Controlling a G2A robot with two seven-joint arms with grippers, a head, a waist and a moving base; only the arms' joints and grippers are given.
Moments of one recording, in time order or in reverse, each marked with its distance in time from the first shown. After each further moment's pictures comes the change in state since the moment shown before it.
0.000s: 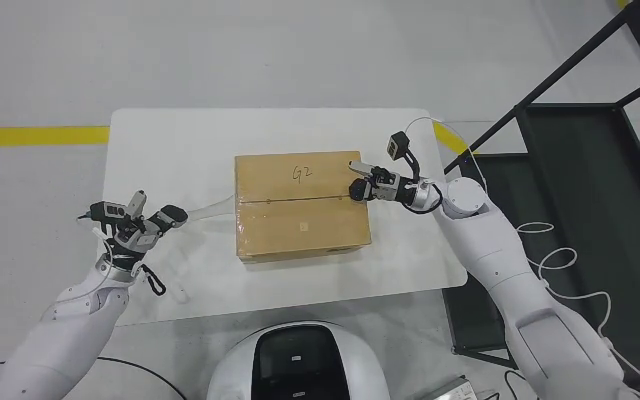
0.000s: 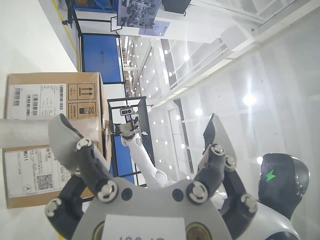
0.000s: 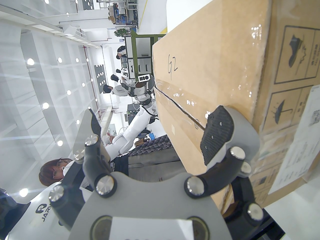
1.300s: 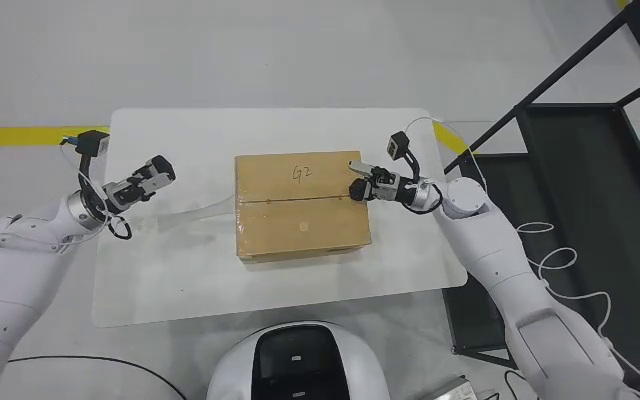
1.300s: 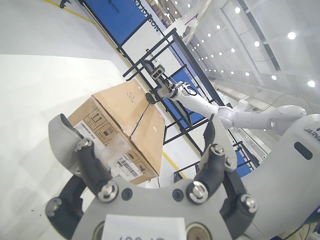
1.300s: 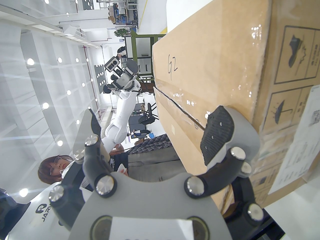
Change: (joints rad) left arm -0.408 0.022 0.070 0.159 0.587 -0.200 -0.115; right arm 0.000 0.000 0.000 0.000 0.000 0.000 0.000
